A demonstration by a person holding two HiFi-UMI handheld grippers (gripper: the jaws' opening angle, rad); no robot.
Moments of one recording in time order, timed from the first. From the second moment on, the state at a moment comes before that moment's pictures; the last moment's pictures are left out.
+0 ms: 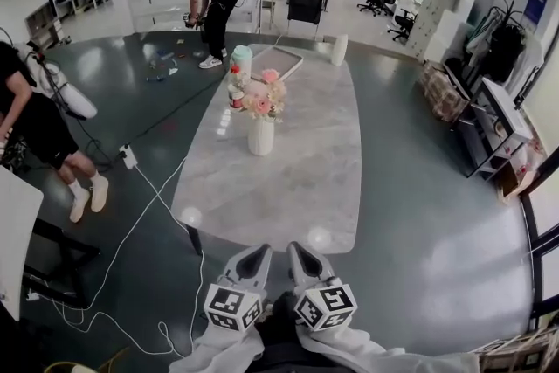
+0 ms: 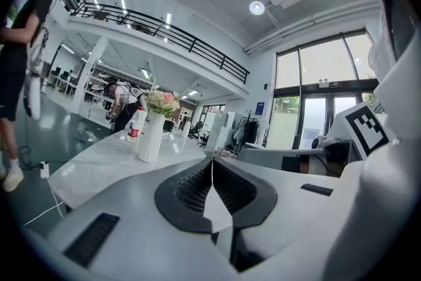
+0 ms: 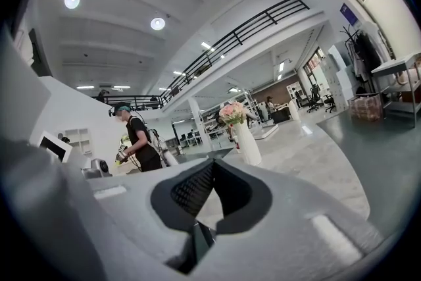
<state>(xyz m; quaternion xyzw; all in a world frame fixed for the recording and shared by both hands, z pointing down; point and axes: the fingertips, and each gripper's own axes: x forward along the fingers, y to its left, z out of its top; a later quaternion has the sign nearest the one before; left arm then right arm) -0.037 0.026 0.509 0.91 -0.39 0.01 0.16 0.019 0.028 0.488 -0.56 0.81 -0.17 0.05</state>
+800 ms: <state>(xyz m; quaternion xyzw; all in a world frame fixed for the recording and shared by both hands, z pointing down) -0.029 -0.028 0.520 0.91 -0.39 0.01 0.17 0.035 -0.024 0.491 -0.58 0.80 -0.17 0.04</state>
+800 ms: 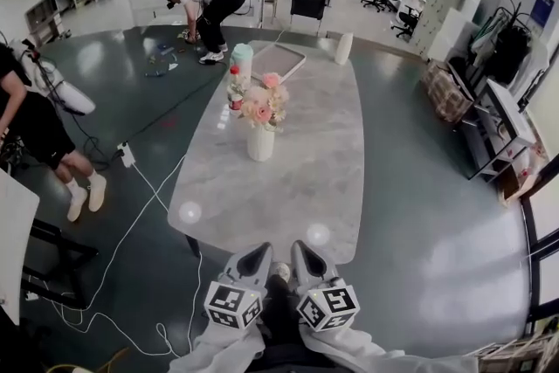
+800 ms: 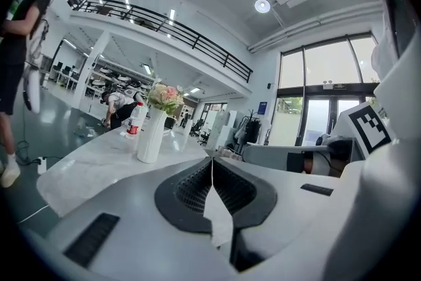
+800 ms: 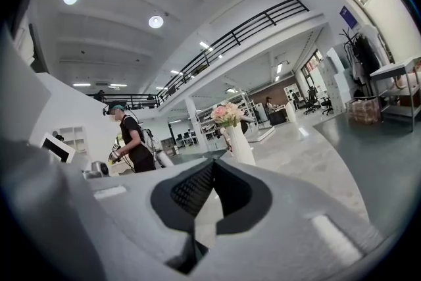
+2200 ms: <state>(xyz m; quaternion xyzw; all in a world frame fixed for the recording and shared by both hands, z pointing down) 0.005 -0.293 0.480 0.87 -0.46 0.00 0.15 0.086 -0.288 0.448 -0.55 0.81 -0.16 0.06</state>
